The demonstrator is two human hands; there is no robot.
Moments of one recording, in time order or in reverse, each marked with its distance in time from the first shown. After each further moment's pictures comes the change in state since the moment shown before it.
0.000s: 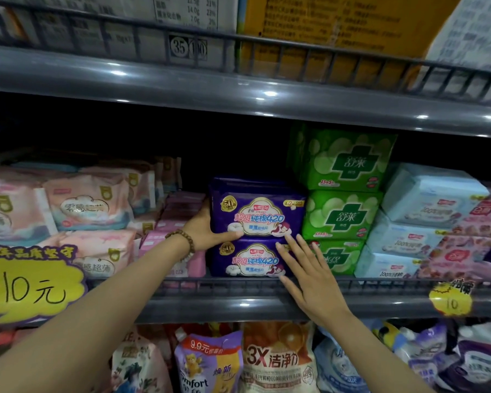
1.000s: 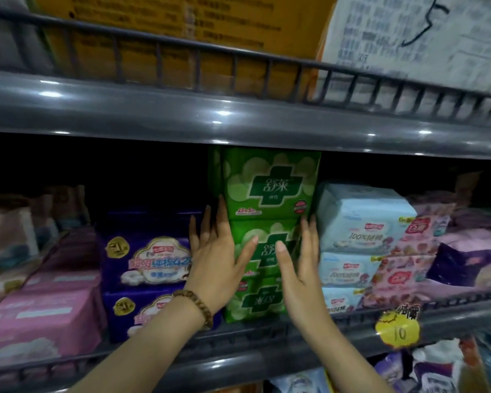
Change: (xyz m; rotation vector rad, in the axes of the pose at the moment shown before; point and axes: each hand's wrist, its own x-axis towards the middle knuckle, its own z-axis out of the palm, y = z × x) left_hand 0.029 0.124 0.136 0.403 0.379 0.341; right_hand 0.027 0.059 -0.080 0.930 0.339 0.586
